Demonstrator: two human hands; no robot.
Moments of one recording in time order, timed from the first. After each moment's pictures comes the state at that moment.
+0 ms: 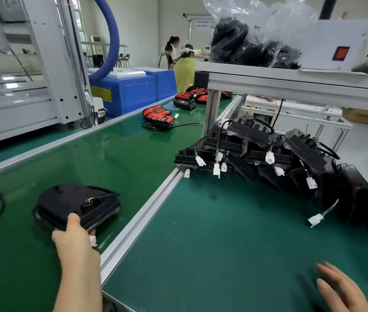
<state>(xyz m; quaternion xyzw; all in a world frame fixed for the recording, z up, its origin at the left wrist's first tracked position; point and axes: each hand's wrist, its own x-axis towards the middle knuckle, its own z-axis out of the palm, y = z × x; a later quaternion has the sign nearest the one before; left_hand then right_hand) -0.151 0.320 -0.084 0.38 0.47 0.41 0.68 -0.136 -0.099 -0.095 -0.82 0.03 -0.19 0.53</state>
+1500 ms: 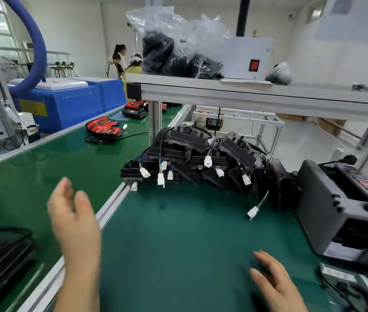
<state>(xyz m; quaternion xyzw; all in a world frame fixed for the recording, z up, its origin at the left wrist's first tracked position) -0.086 0.213 -0.025 0.63 0.15 0.48 0.59 -0.128 -0.124 -0.093 -0.84 0.07 -0.08 0.54</state>
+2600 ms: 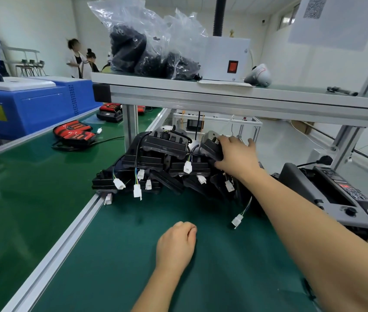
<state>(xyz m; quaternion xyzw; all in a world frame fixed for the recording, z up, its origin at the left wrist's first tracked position) 0.003 0.051 -0.111 0.93 -0.05 0.16 0.32 0.120 -0.114 0.055 -0.97 -0.06 -0.22 -0.04</state>
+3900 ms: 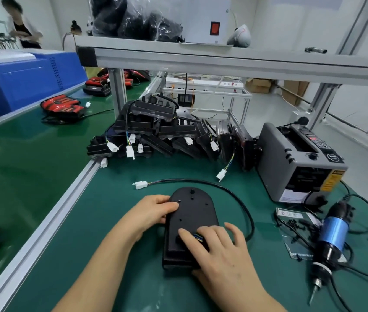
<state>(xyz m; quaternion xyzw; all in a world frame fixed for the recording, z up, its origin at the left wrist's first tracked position) -0.075 0.097 -0.059 0.79 -0.02 -0.18 0.59 -0.187 -0.080 -0.074 -0.94 -0.21 -0.26 -0.02</state>
